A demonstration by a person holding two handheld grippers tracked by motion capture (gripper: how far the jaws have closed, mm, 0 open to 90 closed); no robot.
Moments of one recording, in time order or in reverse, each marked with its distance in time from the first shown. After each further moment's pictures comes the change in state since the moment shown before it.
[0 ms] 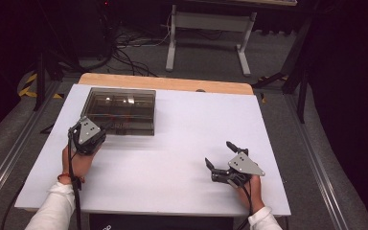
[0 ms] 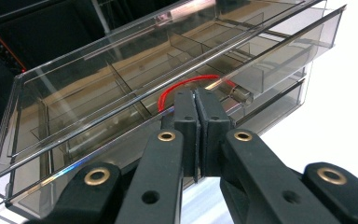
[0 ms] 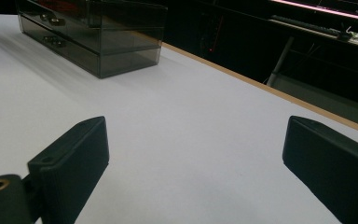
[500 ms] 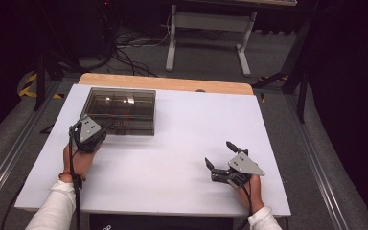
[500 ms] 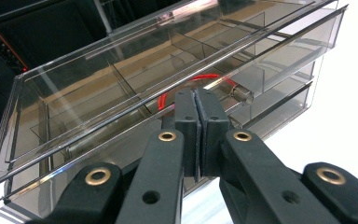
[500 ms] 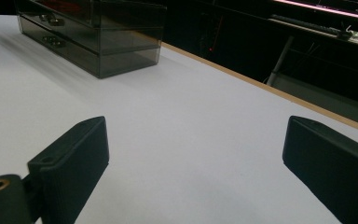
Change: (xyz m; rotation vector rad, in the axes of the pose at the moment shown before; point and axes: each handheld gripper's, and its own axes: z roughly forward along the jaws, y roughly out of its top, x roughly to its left) left arm 0.002 0.000 0.006 0.002 0.007 -0.008; right arm 0.000 0.000 0.000 0.001 -0.002 0.004
